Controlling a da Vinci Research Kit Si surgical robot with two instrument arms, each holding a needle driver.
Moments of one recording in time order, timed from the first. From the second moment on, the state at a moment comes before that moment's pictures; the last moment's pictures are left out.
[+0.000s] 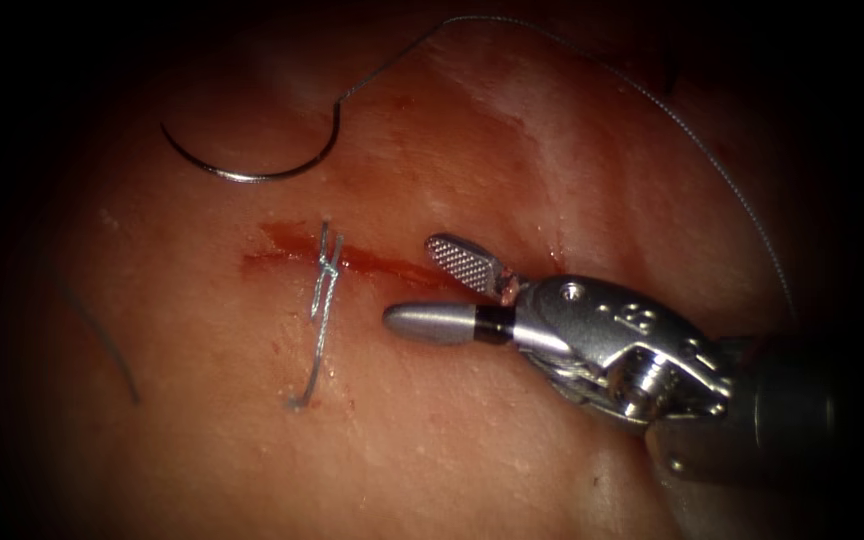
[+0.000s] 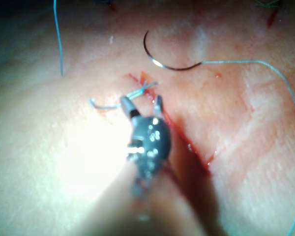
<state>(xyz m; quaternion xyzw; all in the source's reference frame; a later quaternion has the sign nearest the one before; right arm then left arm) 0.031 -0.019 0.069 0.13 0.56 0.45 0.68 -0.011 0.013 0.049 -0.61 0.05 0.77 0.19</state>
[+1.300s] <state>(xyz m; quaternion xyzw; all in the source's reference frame) 0.033 -0.021 0.069 0.14 0.56 0.44 0.68 -0.022 -0.007 0.066 -0.61 -0.17 0.76 0.14</state>
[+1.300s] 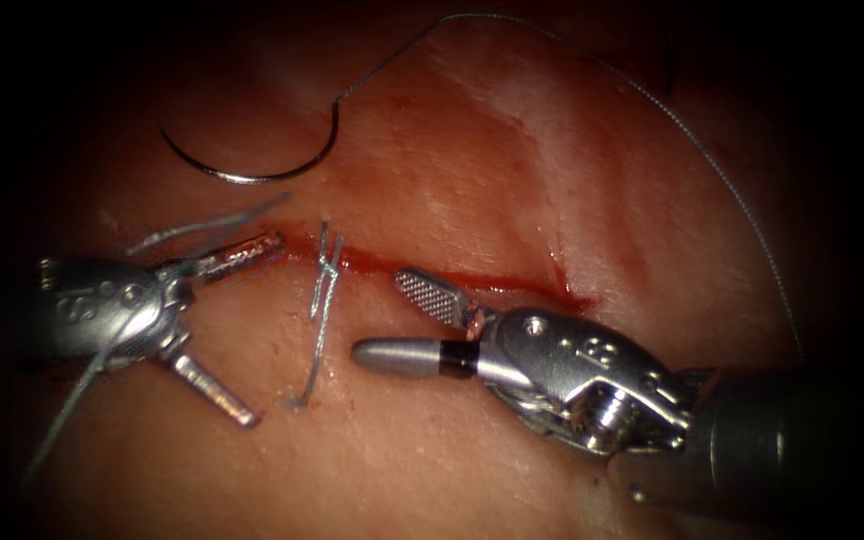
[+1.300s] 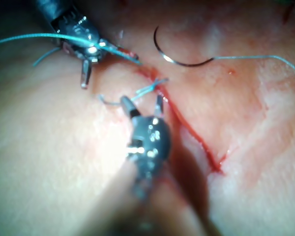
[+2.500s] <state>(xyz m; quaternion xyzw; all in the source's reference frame) 0.033 -0.021 0.069 0.15 0.57 0.43 0.69 -0.024 -0.009 0.067 -0.52 -0.15 0.83 0.13</state>
